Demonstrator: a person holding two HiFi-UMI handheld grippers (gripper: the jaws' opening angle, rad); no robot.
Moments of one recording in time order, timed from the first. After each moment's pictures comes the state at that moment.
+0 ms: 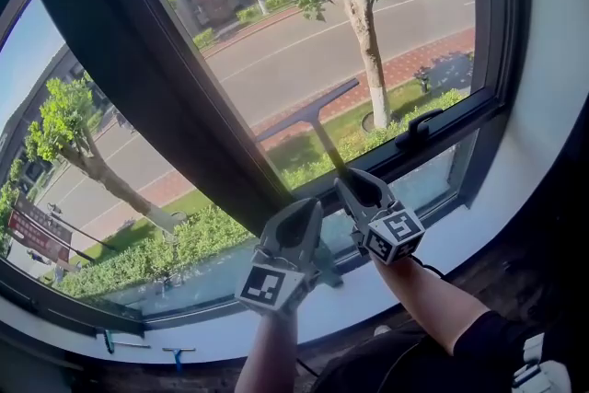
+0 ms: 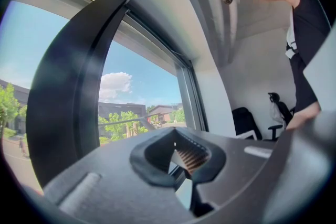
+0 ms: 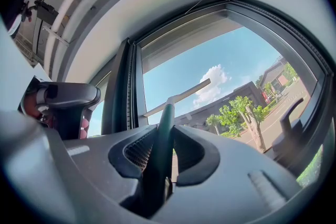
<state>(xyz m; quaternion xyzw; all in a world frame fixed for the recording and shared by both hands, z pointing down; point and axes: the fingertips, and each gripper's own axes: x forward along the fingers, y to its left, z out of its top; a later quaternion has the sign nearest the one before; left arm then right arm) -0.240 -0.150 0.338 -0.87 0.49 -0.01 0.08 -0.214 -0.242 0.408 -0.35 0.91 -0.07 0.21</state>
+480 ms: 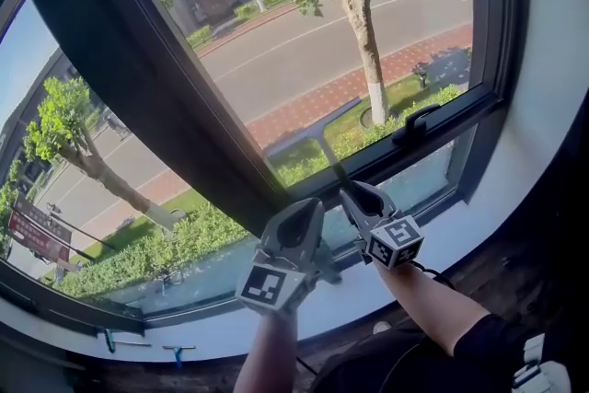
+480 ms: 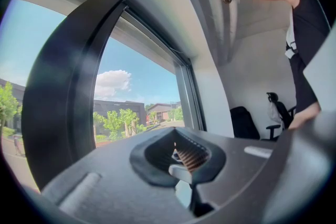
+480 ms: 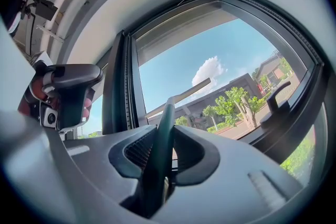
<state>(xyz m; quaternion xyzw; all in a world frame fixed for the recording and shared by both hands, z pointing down) -0.229 -0.151 0.349 -0.87 0.48 -0.01 0.07 -0.206 -0.238 0.464 -0.35 0.91 -0.11 0.18</state>
